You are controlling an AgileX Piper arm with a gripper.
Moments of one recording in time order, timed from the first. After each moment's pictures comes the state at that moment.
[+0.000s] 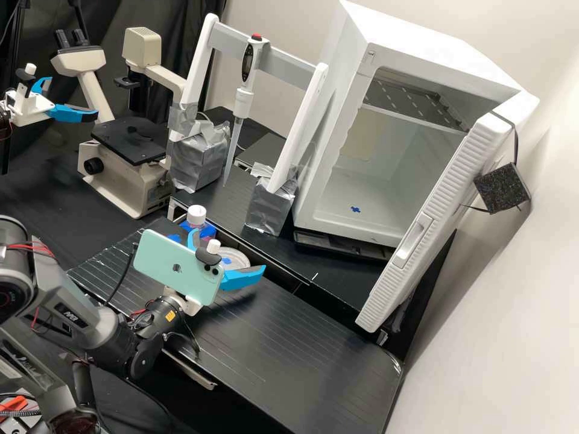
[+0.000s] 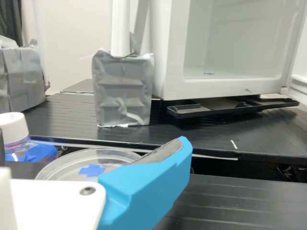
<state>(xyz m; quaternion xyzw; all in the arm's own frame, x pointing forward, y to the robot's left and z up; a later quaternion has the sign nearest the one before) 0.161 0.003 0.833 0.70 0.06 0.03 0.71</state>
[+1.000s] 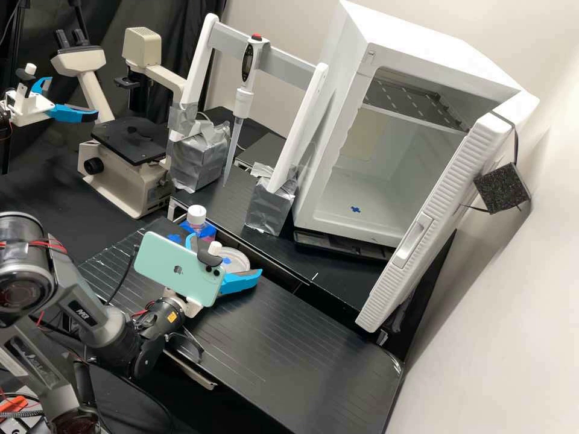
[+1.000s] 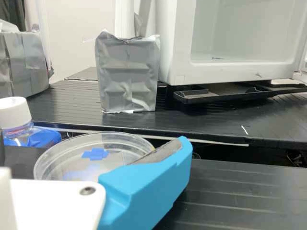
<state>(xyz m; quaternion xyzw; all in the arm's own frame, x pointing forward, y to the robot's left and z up) 0.165 -0.002 0.826 0.70 0.06 0.01 0.71</state>
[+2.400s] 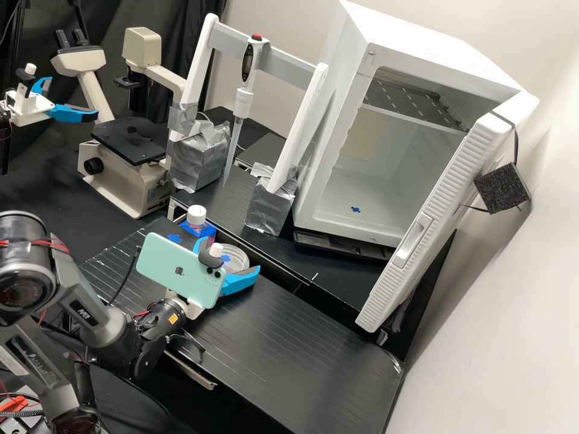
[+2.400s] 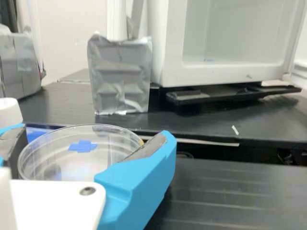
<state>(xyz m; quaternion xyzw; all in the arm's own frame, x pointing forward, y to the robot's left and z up) 0.162 -0.003 0.831 0.70 0.05 0.01 0.71</state>
